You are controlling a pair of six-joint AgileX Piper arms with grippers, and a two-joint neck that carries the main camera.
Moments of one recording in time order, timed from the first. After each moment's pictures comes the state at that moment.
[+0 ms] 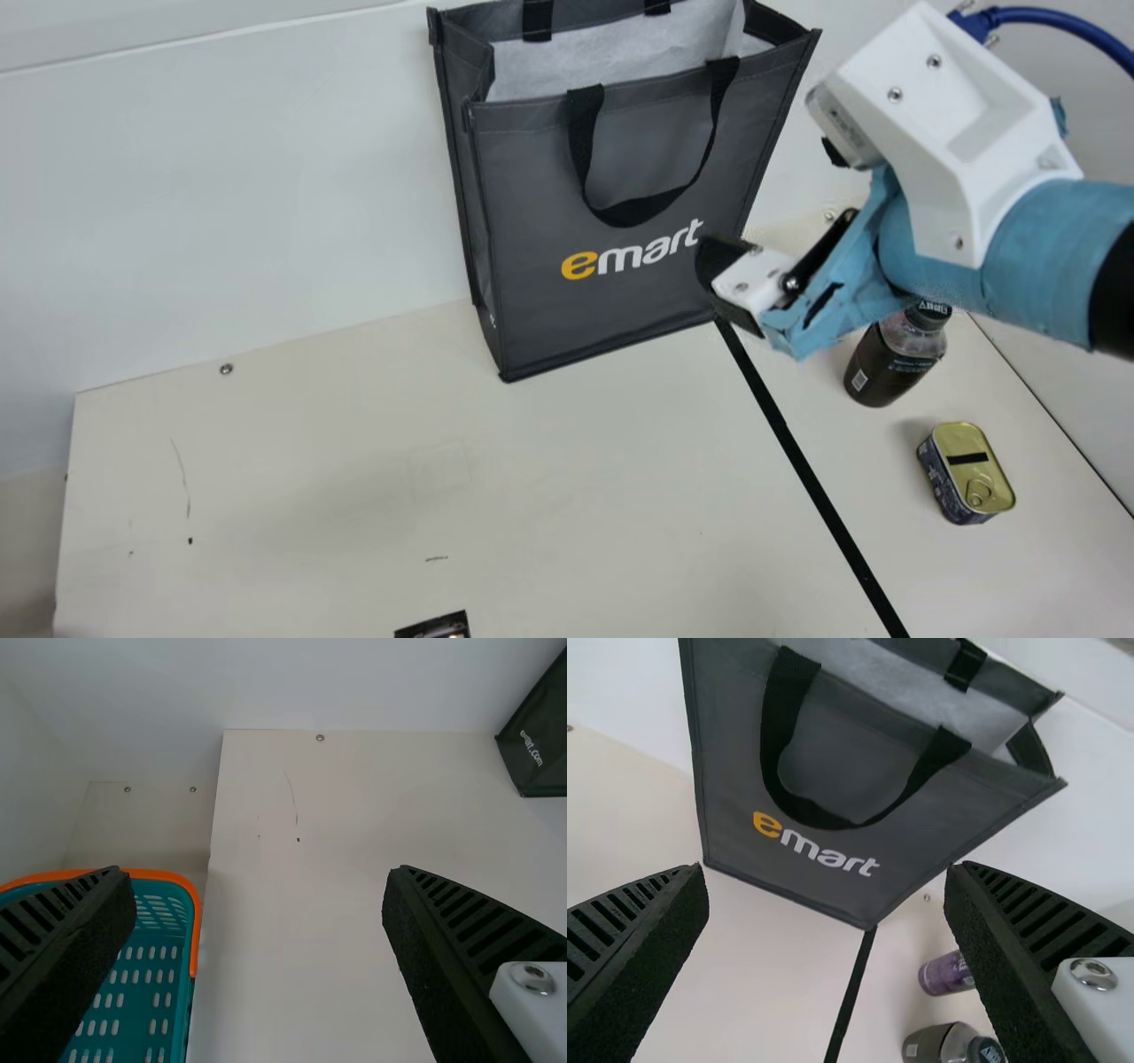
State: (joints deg) left arm -1.7 43.3 -69.0 -1.5 69.5 0.0; right arm 1.2 72.9 -107.9 3.9 69.9 -26.6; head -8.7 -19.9
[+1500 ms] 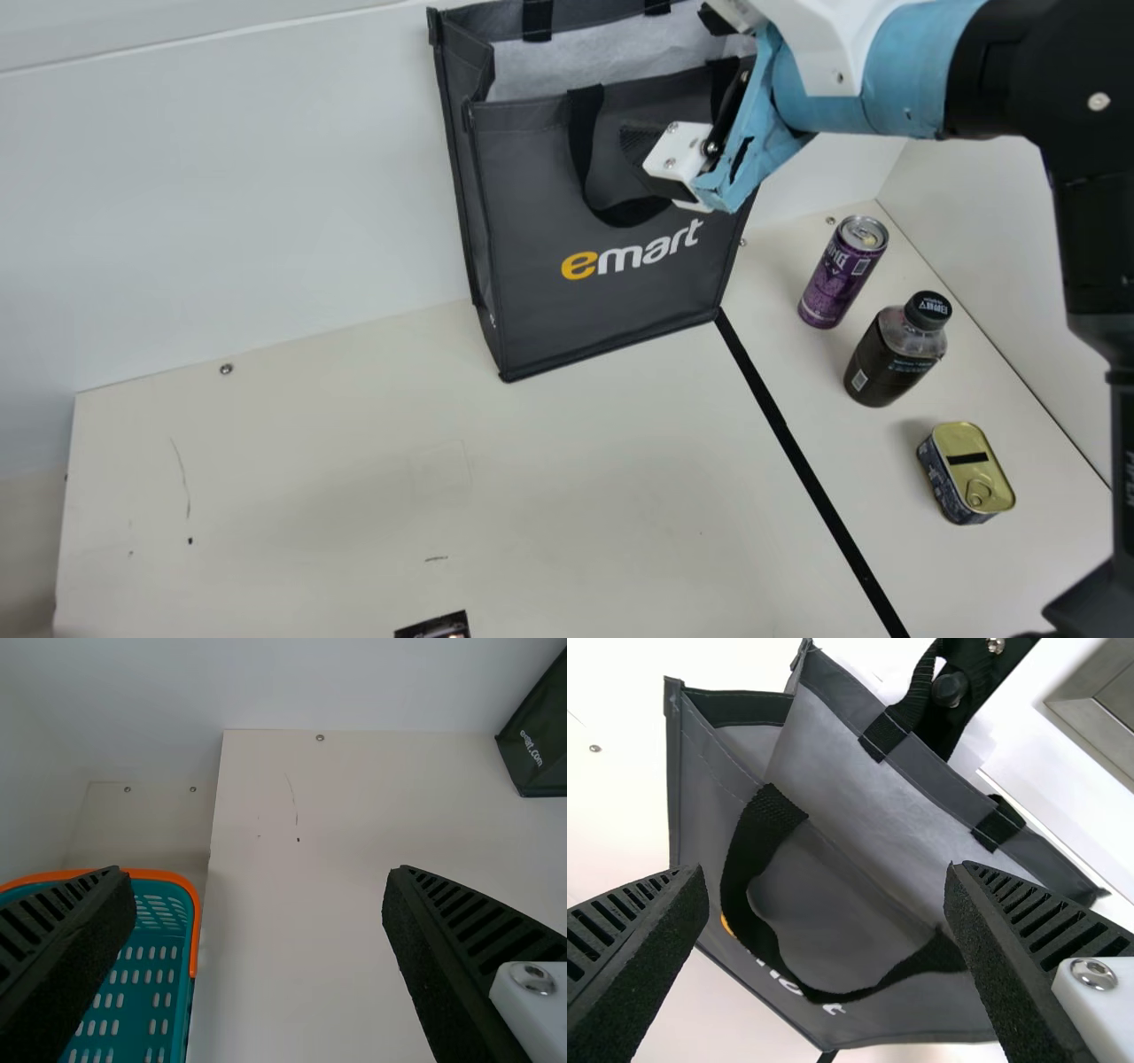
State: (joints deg) left arm -1.7 43.3 -69.0 -1.5 69.5 0.0; right arm -6.6 95.4 -129.5 24.5 69.9 -50.5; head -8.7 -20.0
